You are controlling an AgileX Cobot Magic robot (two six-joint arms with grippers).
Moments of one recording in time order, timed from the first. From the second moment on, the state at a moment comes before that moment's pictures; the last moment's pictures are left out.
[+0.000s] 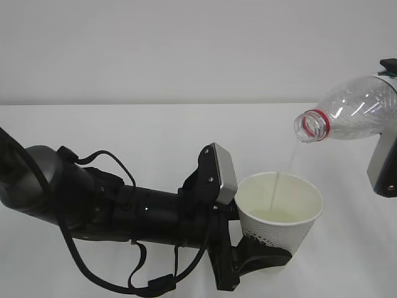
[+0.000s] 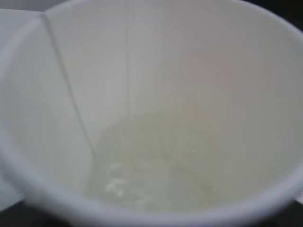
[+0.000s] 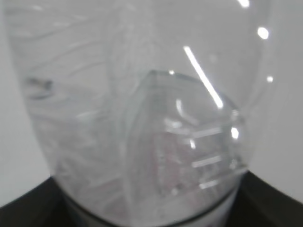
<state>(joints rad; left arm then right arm) -0.75 2.10 -0.91 0.96 -0.95 -0.47 0.13 1.20 -0.34 -0.13 -0.70 -1.48</state>
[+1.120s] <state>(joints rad) -0.75 2.10 -0.91 0.96 -0.95 -0.47 0.13 1.20 -0.34 -0.13 -0.70 -1.48</state>
